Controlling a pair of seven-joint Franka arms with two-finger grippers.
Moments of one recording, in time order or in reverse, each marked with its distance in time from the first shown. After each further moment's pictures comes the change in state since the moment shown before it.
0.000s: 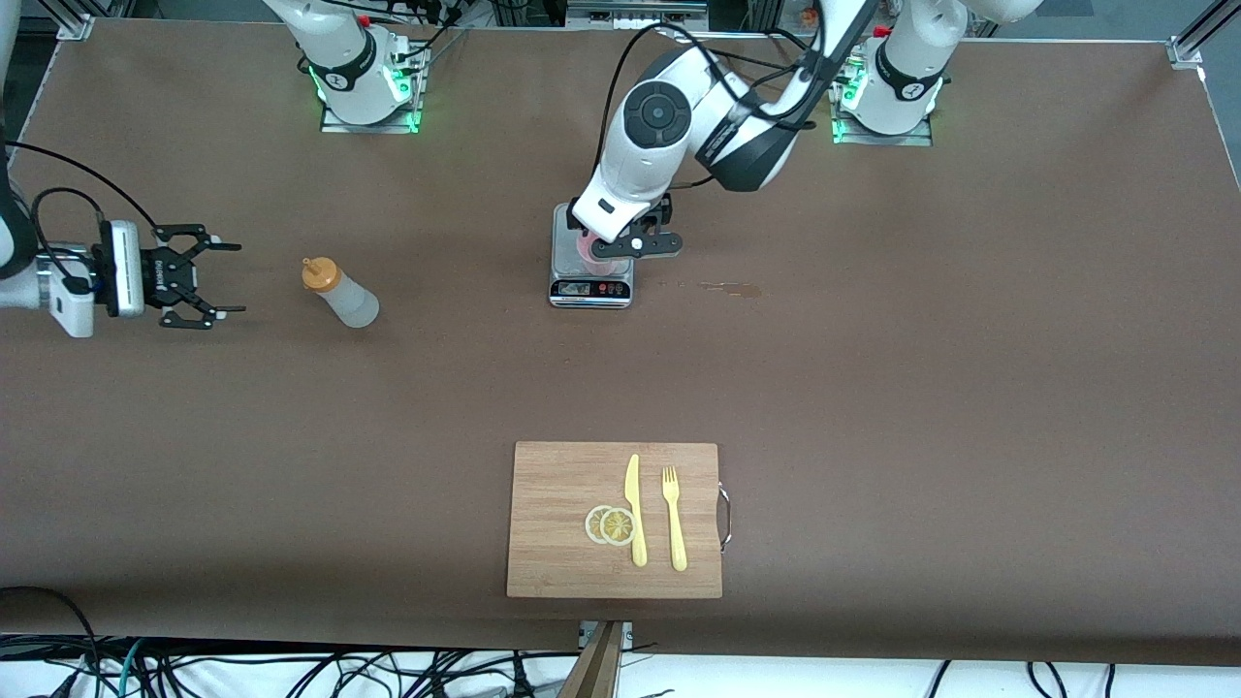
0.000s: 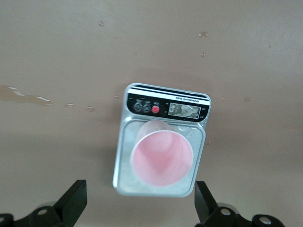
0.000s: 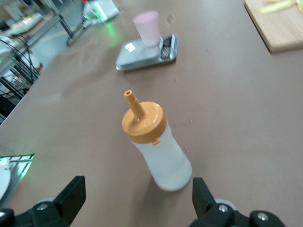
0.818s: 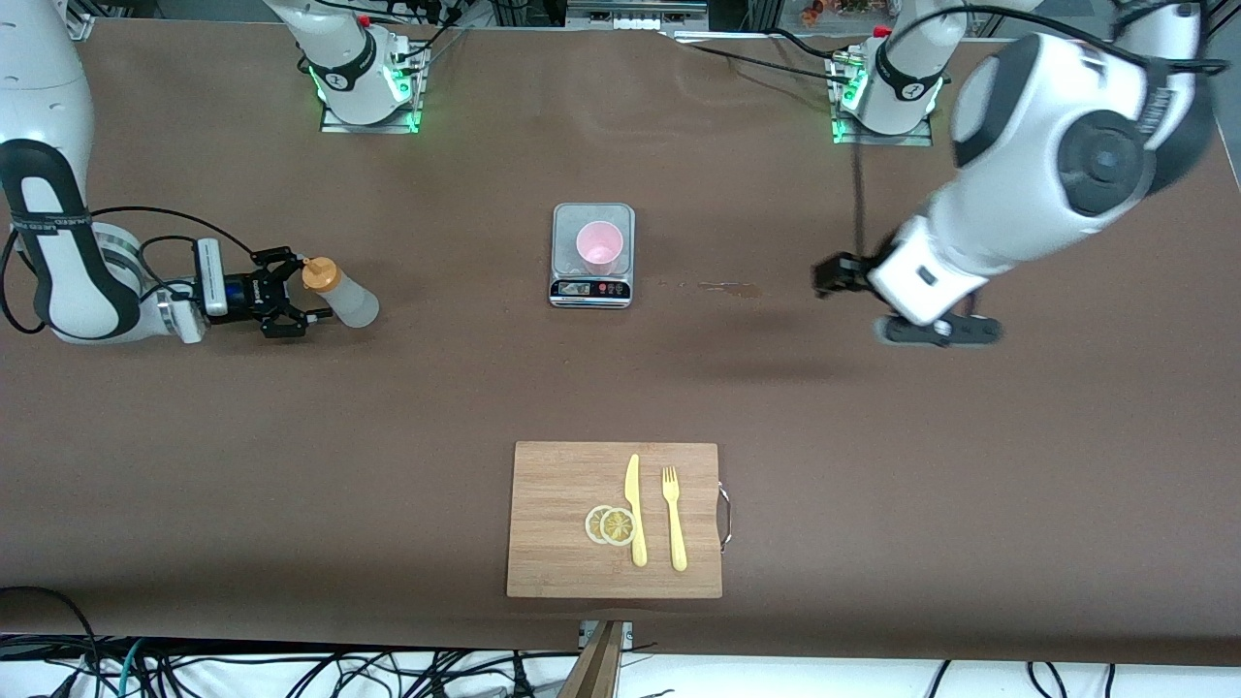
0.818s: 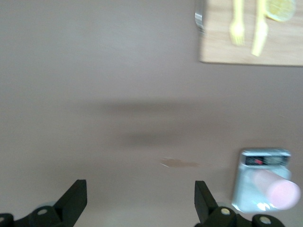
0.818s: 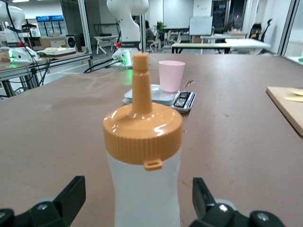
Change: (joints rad) left arm 0.334 -0.143 0.284 0.143 0.119 -0.370 0.607; right arm 0.001 0.224 0.048 -0.047 0.217 -0.038 -0.464
